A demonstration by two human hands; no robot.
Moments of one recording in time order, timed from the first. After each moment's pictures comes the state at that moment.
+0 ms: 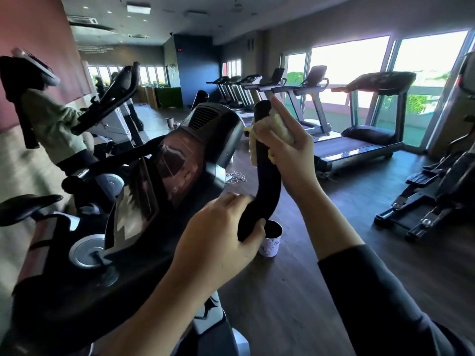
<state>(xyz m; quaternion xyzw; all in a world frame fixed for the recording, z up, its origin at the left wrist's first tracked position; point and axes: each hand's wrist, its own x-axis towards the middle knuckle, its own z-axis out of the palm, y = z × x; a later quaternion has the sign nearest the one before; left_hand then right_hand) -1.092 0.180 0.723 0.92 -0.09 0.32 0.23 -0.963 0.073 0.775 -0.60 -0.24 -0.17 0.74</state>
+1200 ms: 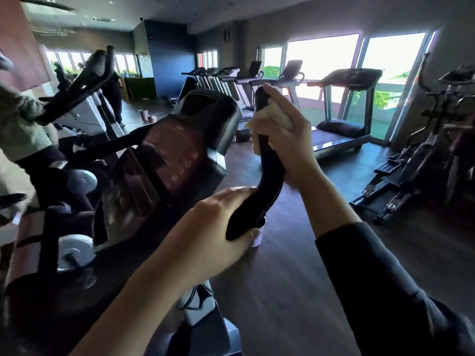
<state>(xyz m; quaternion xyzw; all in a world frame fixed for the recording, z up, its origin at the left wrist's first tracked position) -1.109 0.216 0.722 0.91 -0.17 0.18 0.33 -0.951 0.080 0.772 -0.64 -0.24 -0.21 0.70</state>
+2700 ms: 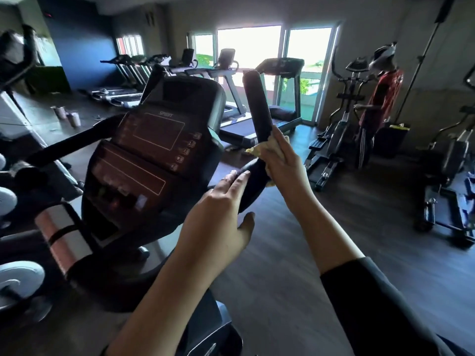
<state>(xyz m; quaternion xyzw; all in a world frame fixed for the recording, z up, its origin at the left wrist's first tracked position) -1.150 0.261 0.701 0.91 -0.24 0.21 0.27 -1.058 0.101 0.707 -0.75 0.01 -0.25 0.61</state>
